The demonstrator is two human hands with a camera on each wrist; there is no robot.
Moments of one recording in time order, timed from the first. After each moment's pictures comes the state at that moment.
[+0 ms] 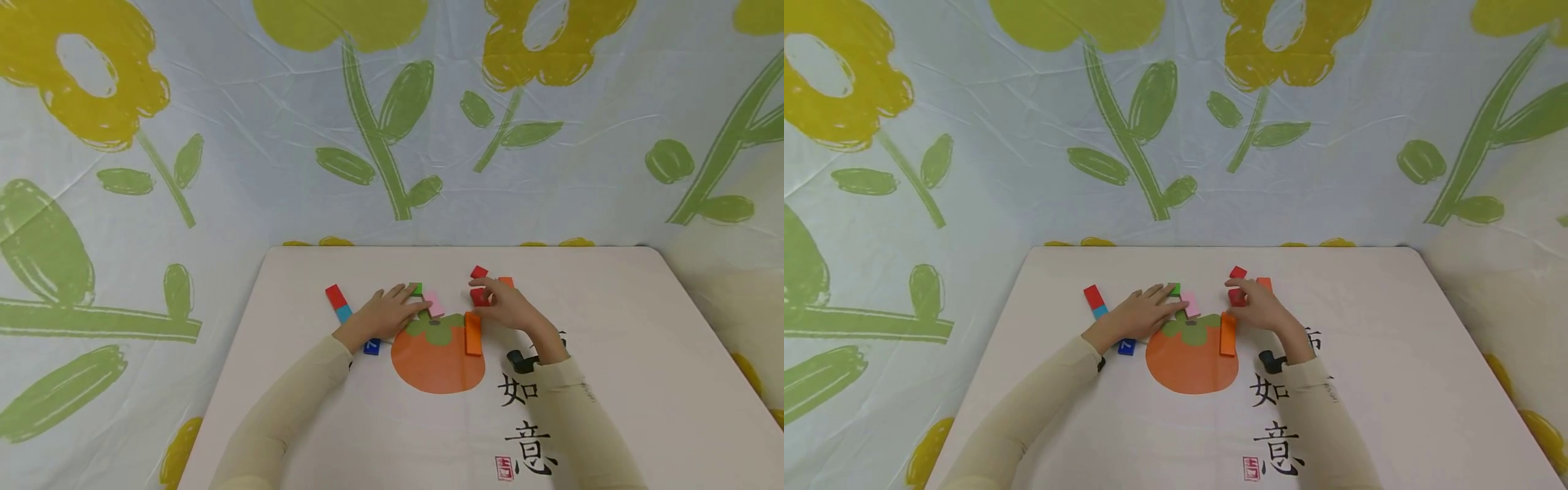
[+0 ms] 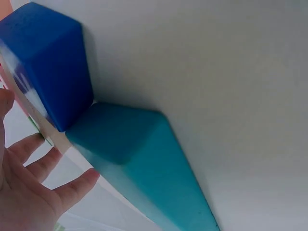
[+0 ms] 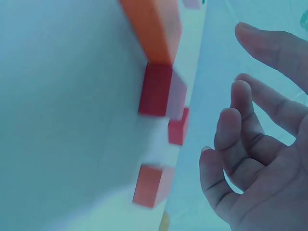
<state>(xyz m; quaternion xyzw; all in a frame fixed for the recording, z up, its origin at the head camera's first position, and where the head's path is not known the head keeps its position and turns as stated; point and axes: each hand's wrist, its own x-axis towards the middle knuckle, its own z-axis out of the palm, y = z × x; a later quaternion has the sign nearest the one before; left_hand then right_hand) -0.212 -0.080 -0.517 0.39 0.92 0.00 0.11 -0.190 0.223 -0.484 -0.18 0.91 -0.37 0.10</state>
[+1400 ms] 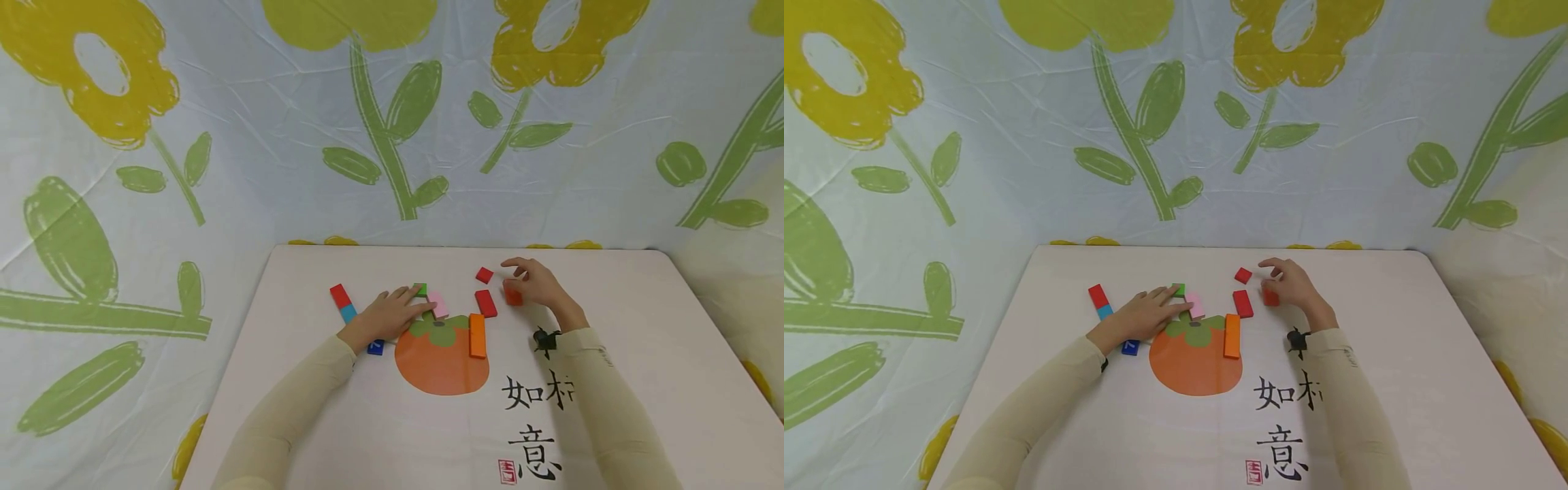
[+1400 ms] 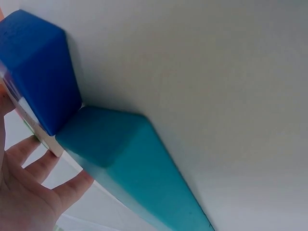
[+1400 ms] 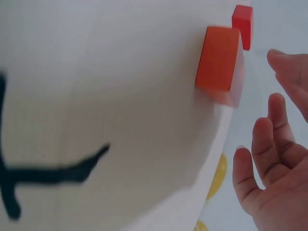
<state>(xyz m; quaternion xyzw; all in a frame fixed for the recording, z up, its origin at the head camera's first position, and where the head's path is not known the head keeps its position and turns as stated) -0.212 -0.081 -0.524 0.39 0.91 -0.03 0.09 -0.246 0.284 -0.502 -0.10 0.93 -0.34 0.07</state>
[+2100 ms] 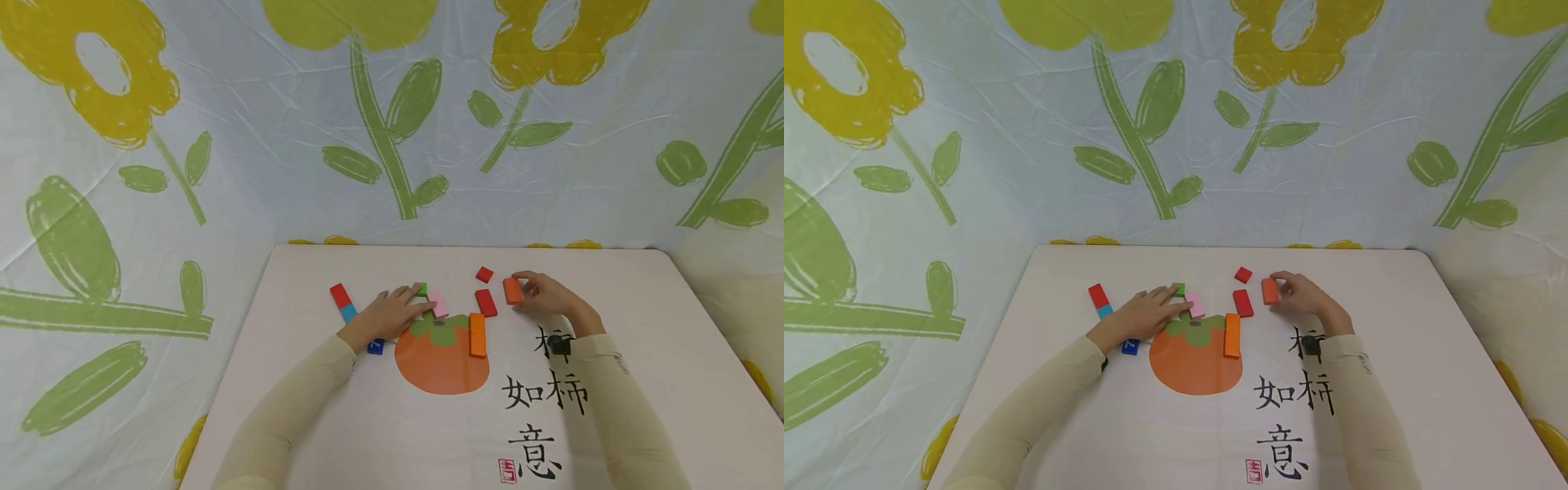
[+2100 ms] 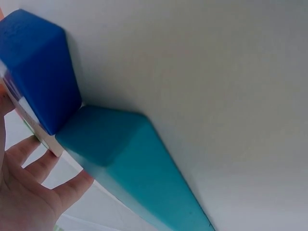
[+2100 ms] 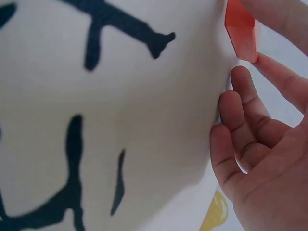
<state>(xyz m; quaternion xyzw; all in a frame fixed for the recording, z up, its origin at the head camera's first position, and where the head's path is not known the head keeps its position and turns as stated) -0.209 -0.082 -0.520 0.40 0.91 -0.02 0.09 -0.227 0.310 -0.509 -0.12 0.93 -0.32 0.17</state>
